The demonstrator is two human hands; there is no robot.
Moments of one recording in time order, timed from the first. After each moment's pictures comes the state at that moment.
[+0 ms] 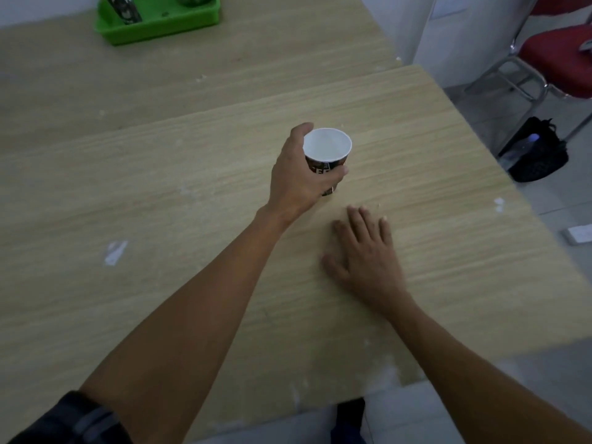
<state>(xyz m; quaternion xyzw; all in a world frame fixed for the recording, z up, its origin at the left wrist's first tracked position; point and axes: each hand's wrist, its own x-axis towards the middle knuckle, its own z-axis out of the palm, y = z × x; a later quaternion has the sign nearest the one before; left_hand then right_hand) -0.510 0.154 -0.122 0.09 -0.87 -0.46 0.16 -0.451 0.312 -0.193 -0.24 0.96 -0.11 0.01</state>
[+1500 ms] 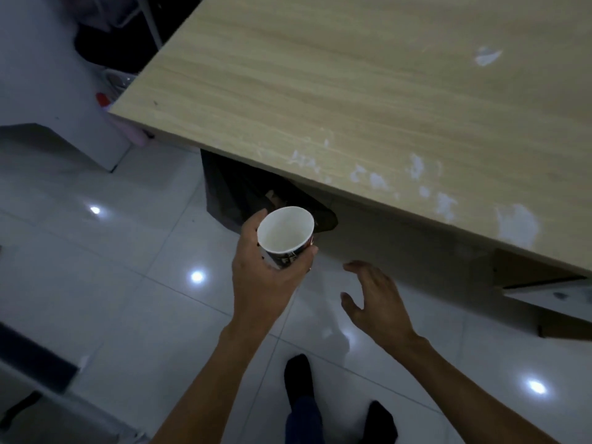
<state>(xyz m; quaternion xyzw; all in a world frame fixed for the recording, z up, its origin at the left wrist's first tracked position) 0.089 -0.064 -0.257 0.45 -0.72 -0.43 0.32 -0.043 0.073 -0.353 -0.48 0.82 -0.27 0.15</state>
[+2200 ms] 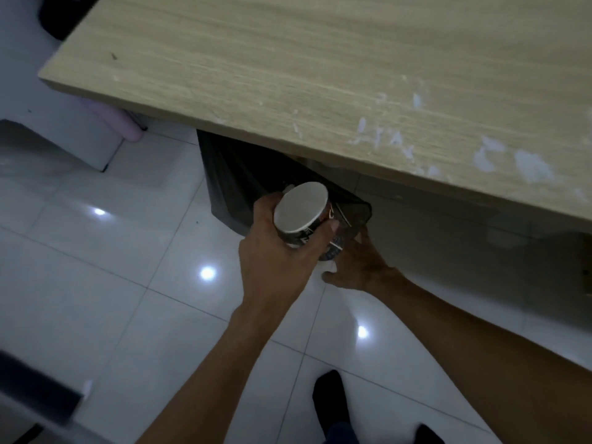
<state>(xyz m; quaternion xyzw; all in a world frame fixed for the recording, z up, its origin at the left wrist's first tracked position) 0.069 -0.157 -0.343 0.45 -0.75 -0.41 0.26 -0.063 -0.094 -0.456 -0.58 0.76 0.02 0.28</state>
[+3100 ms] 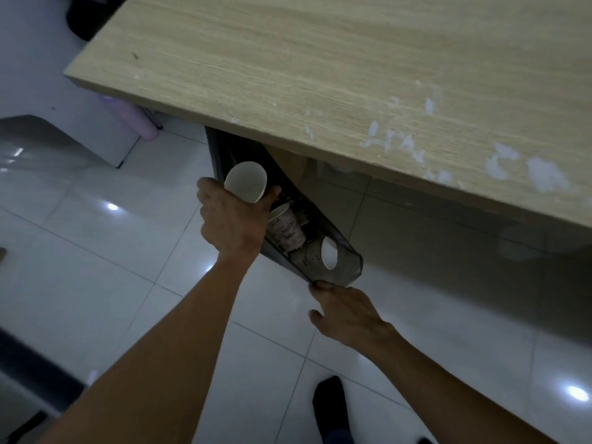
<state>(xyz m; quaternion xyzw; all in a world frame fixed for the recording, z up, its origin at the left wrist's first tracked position) 0.064 -0.239 -0.372 0.67 -0.68 -0.21 0.22 0.003 -0.067 -0.435 -0.55 0.74 -0.02 0.38</state>
